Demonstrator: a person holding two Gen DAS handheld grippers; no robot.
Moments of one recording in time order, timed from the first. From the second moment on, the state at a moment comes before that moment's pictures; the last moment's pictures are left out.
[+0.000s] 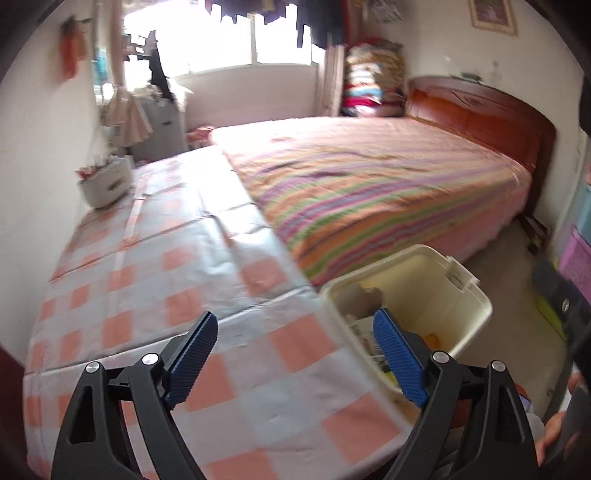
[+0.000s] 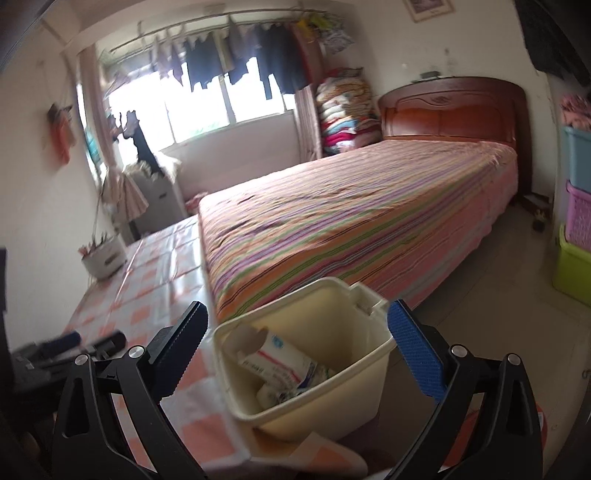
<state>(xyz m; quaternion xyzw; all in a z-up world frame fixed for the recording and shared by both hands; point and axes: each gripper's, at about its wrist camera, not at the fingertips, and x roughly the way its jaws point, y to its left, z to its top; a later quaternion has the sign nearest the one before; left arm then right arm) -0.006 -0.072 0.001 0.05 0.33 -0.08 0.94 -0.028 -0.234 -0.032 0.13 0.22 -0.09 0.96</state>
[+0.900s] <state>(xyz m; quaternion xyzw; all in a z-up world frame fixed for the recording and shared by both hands) -0.079 0.020 0.019 0.06 0.30 0.04 0.95 -0.050 -0.188 -0.026 0.07 0.24 0.00 0.97</state>
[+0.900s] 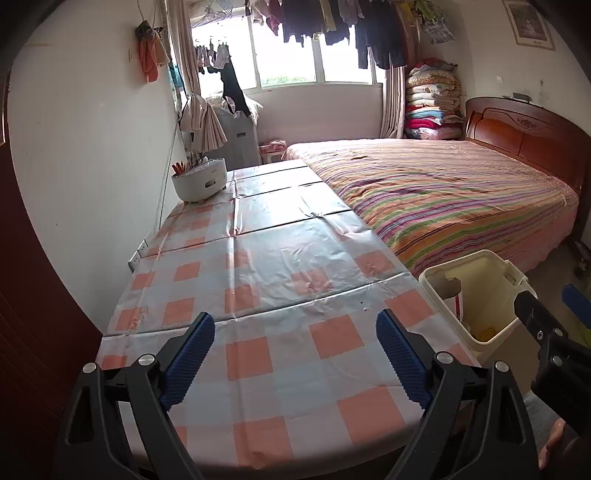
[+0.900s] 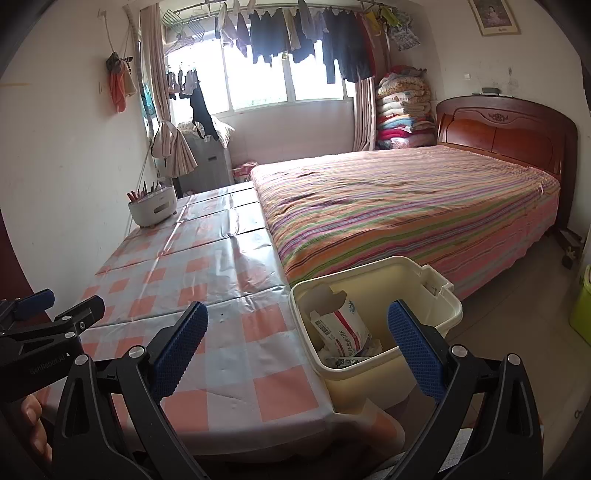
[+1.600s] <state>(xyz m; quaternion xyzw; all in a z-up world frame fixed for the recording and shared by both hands) -0.084 0.014 0.021 0.07 0.28 0.03 0.96 -0.053 -0.184 -0.030 0.06 0.25 0.00 0.97</state>
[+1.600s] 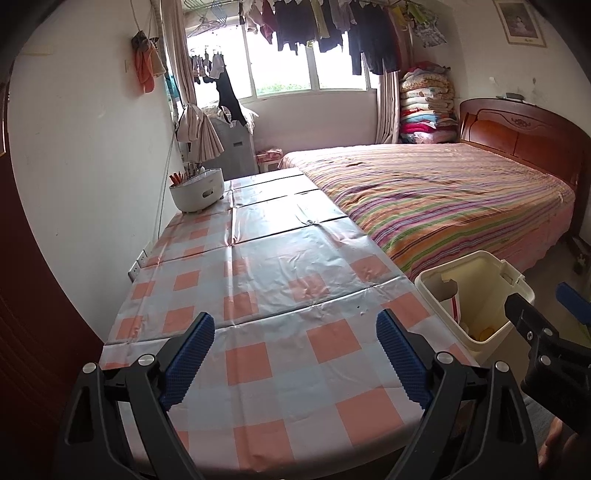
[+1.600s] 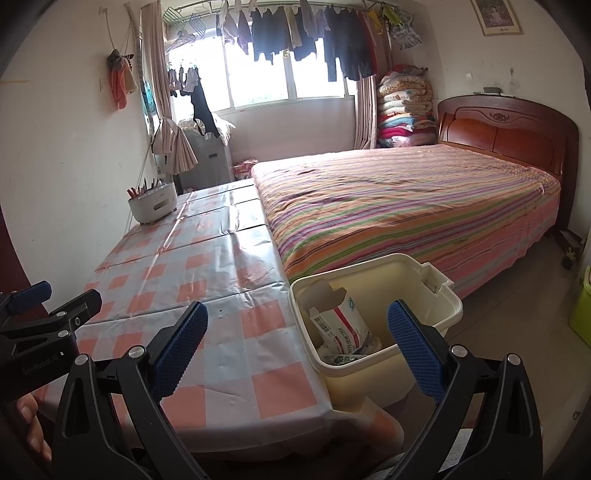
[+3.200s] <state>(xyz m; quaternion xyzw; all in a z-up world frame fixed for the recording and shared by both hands) -0.077 0.002 0.012 0.09 0.30 0.00 0.95 -0.048 -0.191 -0.037 0.06 0.27 -0.01 0.96</state>
